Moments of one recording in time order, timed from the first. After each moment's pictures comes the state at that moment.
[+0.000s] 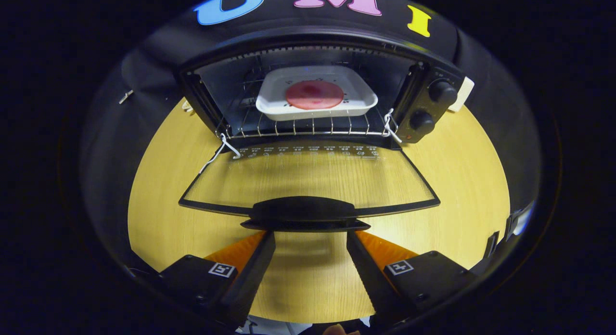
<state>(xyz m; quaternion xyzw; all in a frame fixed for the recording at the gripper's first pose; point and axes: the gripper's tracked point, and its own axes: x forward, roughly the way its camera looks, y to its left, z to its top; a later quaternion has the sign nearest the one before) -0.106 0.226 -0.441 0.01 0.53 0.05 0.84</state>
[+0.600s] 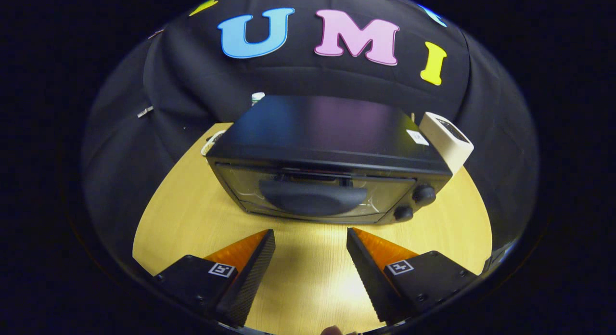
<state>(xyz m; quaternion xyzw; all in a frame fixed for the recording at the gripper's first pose) -0.062 0.230 -0.341 -0.02 0.39 0.09 0.92</state>
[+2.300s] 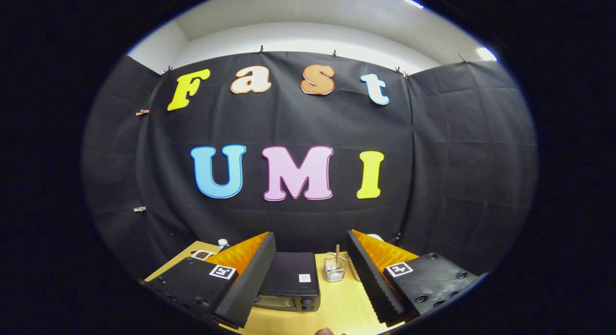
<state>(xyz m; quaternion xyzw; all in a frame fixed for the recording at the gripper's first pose) -0.009 0.037 -0.030 0.03 0.05 0.01 1.00</state>
